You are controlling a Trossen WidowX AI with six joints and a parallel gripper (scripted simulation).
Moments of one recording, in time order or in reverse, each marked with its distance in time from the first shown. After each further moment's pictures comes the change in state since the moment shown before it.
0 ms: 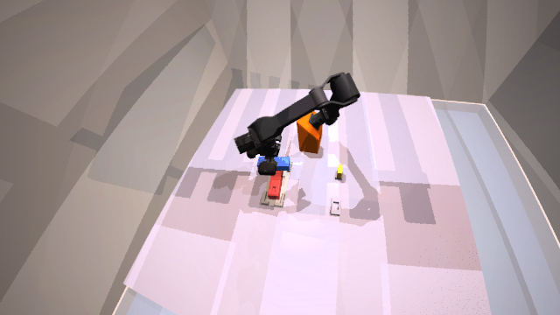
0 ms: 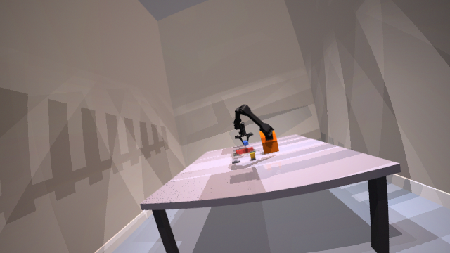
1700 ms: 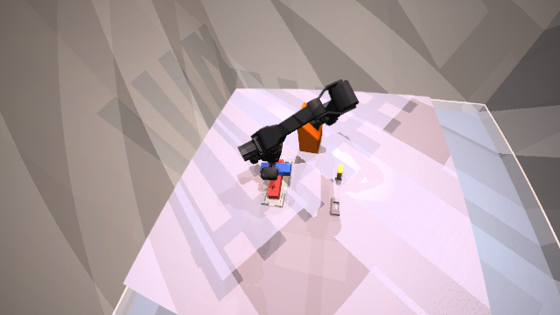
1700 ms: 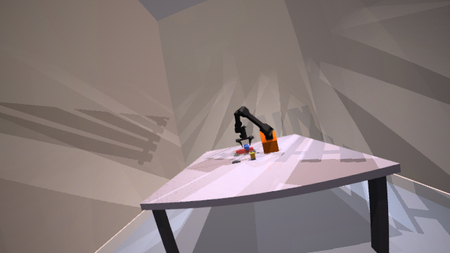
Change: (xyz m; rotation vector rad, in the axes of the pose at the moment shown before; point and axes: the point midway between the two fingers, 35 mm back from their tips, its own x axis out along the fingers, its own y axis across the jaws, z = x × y) arm 0.036 -0.001 0.000 0.000 -0.001 -0.007
